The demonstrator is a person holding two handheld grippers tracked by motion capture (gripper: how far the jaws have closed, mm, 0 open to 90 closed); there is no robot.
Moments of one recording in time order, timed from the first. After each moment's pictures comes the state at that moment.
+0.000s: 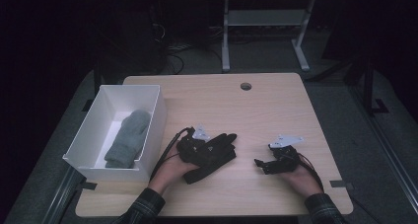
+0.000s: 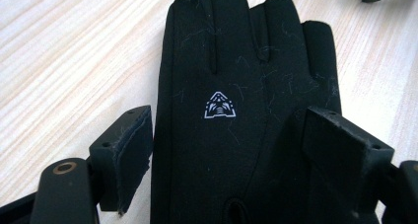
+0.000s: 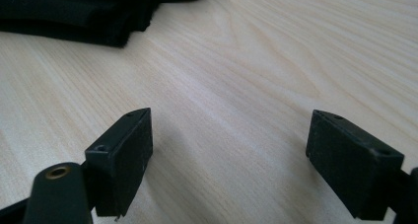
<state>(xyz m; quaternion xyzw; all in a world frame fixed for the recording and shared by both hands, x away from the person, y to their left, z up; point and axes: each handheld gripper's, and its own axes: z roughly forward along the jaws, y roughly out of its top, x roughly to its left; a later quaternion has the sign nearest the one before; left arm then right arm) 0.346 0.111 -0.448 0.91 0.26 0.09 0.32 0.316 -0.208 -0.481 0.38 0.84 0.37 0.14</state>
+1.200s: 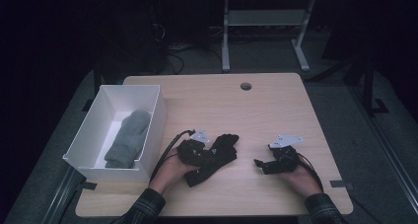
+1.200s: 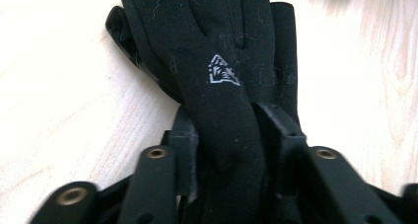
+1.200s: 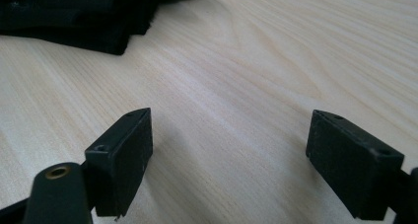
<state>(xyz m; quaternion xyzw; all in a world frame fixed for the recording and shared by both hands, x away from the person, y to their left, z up) 0.346 0.111 -0.454 0.91 0.23 0.01 0.34 0.316 -0.207 -0.482 0.37 0.84 0.37 0.15</state>
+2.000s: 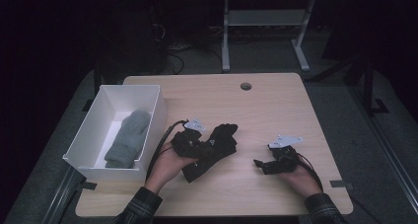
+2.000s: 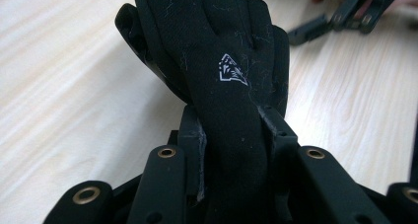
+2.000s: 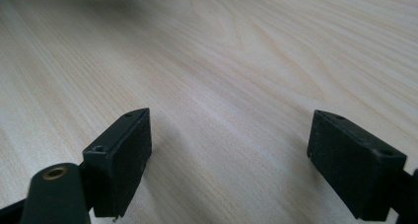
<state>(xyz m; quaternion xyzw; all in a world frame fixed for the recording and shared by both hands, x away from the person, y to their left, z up) 0.337 0.120 -0.391 0.89 0.28 0.02 0.36 0.315 -0.206 -0.481 0.38 0.84 0.37 0.14</state>
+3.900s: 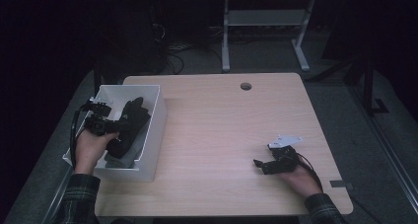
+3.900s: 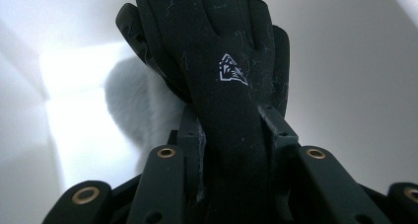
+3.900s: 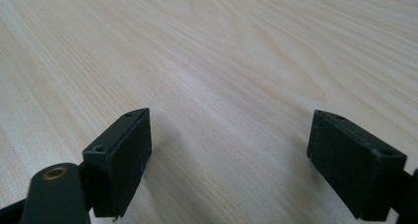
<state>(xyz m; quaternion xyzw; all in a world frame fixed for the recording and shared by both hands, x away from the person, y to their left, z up) 0.378 0.347 -0.370 0.78 0.54 0.11 0.30 0.315 -0.205 -0.481 0.38 0.84 0.37 0.14</state>
